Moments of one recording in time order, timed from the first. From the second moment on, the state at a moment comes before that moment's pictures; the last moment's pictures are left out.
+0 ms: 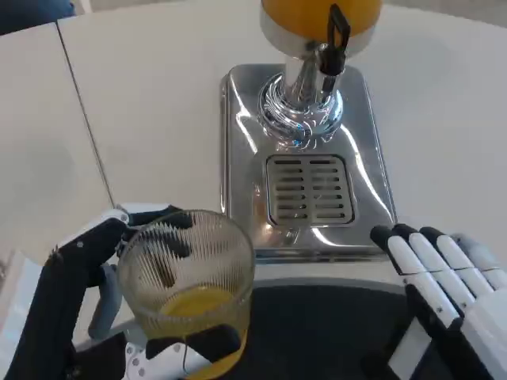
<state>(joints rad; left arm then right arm) 0.44 0.23 0.10 -0.57 0.24 -0.47 0.04 0.67 -0.19 -0.12 -0.97 -0.91 -0.32 0.21</state>
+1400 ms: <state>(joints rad) 0.42 0.19 0.06 -0.60 0.25 -0.50 -0.04 0.69 -0.13 0.04 -1.02 -0.95 -0.38 0.26</state>
